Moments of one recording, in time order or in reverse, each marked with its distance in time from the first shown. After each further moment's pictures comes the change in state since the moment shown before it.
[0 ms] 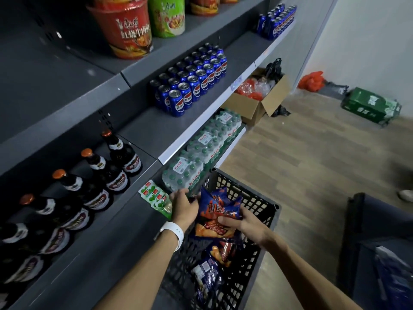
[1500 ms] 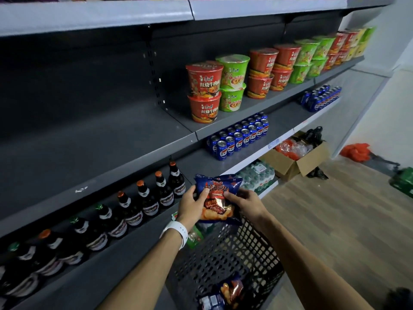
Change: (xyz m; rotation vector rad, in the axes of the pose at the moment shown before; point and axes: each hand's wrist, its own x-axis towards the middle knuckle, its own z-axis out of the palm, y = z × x) left_hand -0.116 0.117 -0.126 -0.236 0.280 0.207; right_hand -0.037 -0.186 0.060 -0.144 0.019 -0.240
